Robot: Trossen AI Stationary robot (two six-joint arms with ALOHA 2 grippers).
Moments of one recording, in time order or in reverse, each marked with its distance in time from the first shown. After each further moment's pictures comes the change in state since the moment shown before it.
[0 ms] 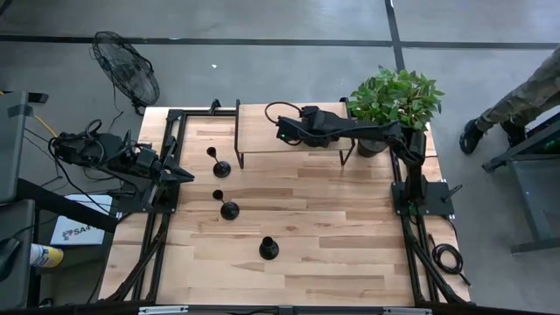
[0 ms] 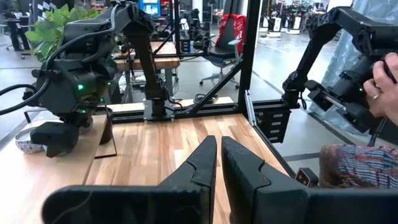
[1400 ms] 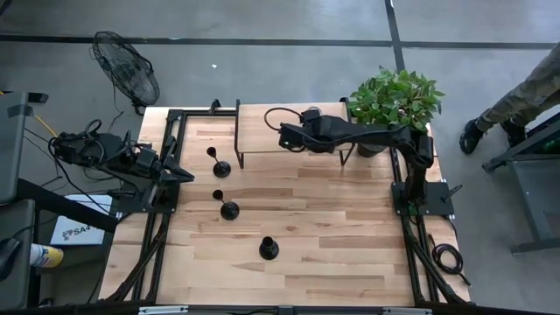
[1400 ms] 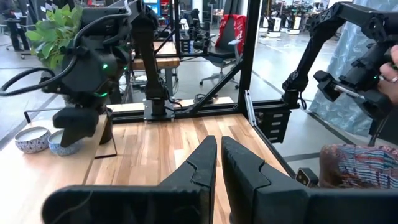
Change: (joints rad) left arm 0.000 0.000 0.000 0.000 0.000 0.000; right arm 0.074 -0.069 0.001 -0.040 0.001 -0.032
